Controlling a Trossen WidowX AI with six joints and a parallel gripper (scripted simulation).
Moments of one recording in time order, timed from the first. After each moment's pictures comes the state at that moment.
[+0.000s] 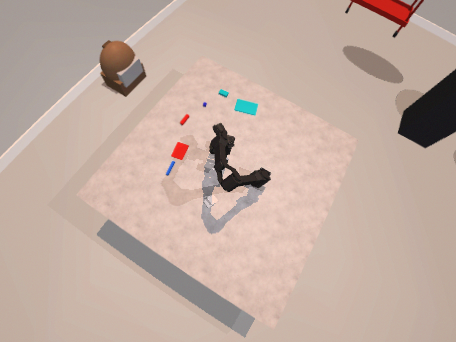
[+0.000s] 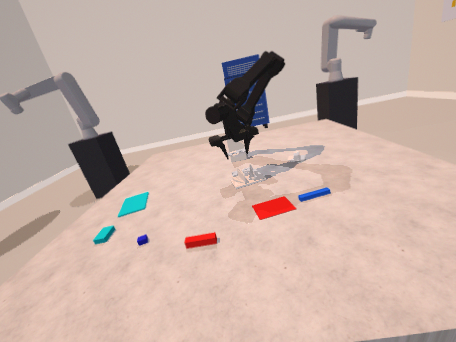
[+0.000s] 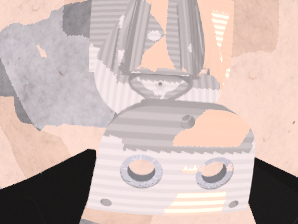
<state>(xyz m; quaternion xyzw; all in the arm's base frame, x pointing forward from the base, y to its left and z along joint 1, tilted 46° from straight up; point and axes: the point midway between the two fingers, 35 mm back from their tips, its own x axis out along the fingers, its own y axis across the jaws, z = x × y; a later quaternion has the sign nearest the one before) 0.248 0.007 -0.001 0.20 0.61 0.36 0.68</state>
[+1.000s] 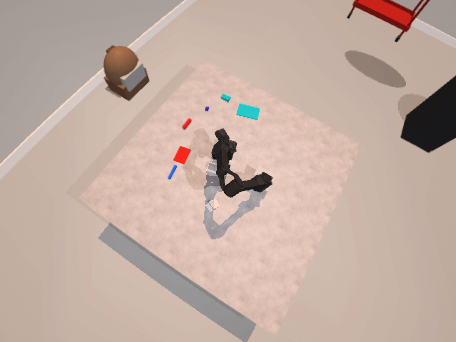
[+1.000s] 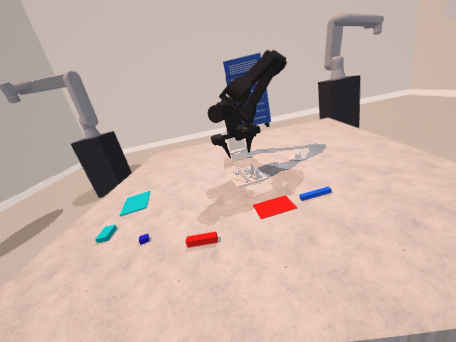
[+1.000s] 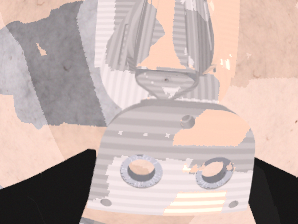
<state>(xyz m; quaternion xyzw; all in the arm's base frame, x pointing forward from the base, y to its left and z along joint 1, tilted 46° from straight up) 0.244 0.010 0.002 0.19 0.61 0.36 0.68</state>
